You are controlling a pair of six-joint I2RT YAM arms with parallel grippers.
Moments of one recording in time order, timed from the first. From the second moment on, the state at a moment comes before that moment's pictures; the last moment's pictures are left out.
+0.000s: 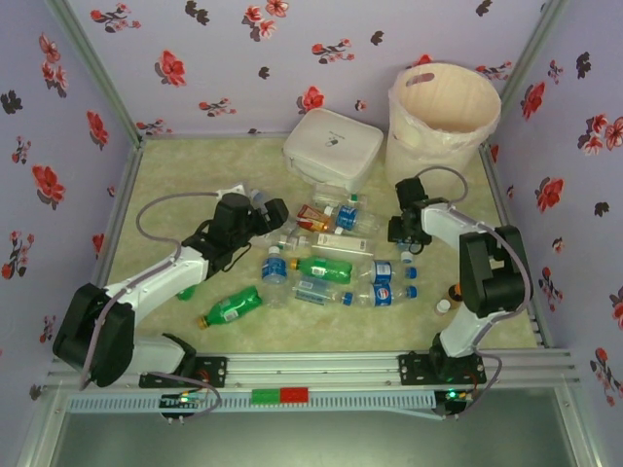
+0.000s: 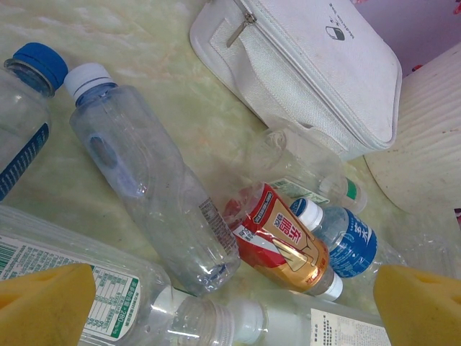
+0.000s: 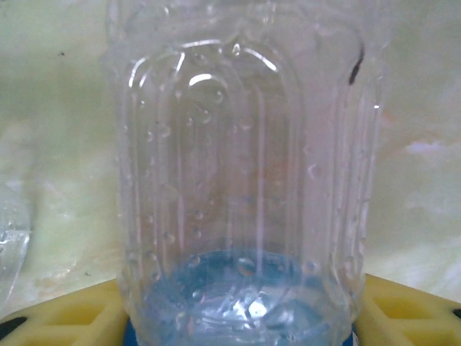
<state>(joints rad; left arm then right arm) -0.58 1.32 0.76 0.01 -0.10 -0.79 0.22 1.69 1.01 -0.56 0.13 0.29</state>
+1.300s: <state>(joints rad) -0.59 1.41 1.01 -0.13 0.01 -0.71 0.04 1.40 1.76 -0.62 -0.08 0.28</state>
